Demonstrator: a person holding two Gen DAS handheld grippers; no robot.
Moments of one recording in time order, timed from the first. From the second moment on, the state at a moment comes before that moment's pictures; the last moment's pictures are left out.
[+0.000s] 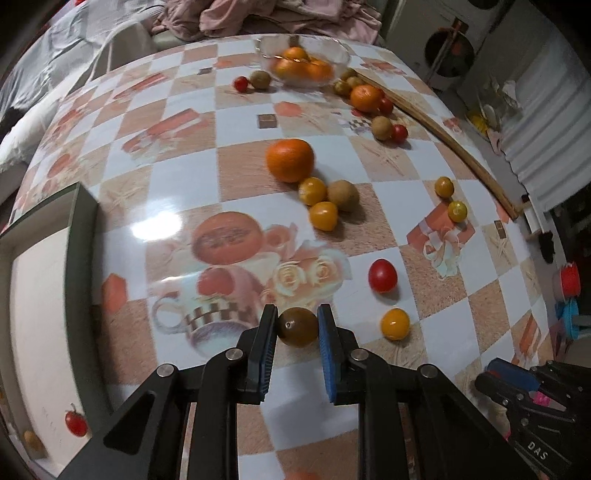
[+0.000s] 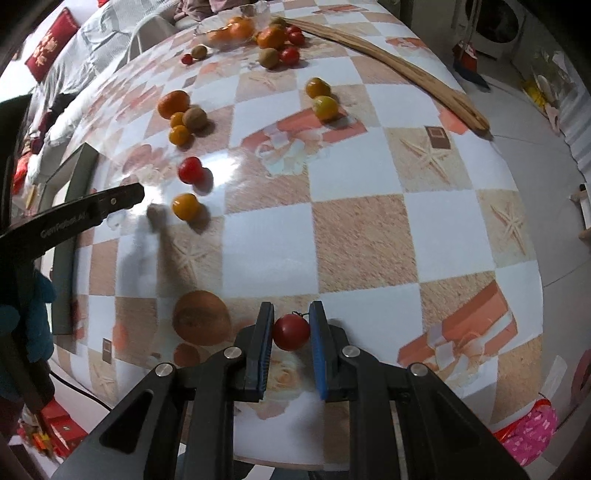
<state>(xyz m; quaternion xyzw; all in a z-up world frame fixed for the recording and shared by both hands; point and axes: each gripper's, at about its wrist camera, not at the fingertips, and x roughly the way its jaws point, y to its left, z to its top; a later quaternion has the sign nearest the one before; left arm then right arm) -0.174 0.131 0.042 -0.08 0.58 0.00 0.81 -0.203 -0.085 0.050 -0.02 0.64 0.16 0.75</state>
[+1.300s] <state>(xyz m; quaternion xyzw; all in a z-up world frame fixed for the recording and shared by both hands) -0.299 0.328 0.081 -0.17 0.51 0.20 0.82 -0.192 0.174 0.091 -0.10 0.57 0.38 0.72</state>
